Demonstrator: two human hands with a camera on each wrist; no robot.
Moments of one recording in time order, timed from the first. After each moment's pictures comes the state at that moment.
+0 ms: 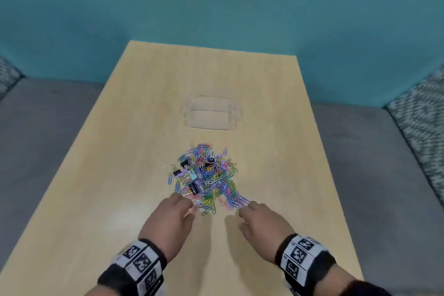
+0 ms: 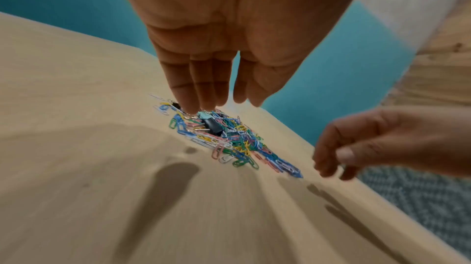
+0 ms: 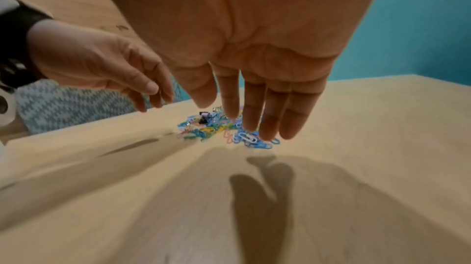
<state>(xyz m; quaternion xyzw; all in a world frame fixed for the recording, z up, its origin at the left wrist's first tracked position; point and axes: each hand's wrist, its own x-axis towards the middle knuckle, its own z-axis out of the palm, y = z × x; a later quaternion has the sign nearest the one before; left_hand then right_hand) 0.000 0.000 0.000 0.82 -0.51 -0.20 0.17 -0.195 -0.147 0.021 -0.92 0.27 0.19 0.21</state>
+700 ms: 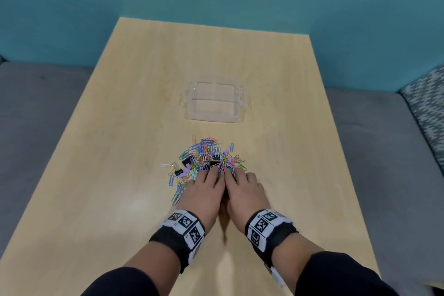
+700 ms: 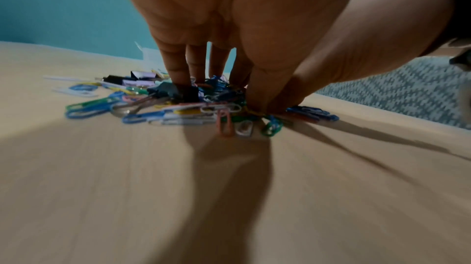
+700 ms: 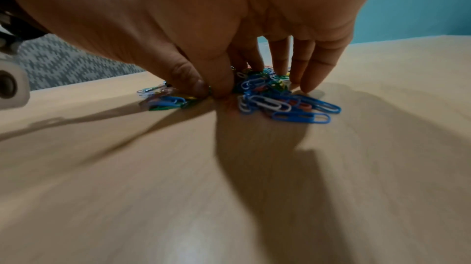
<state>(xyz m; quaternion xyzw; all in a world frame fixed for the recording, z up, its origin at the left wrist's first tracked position) 0.004 -0.087 -0.031 0.77 -0.61 -0.17 -0.03 -0.106 -0.164 -0.035 -0.91 0.36 0.12 0.14</state>
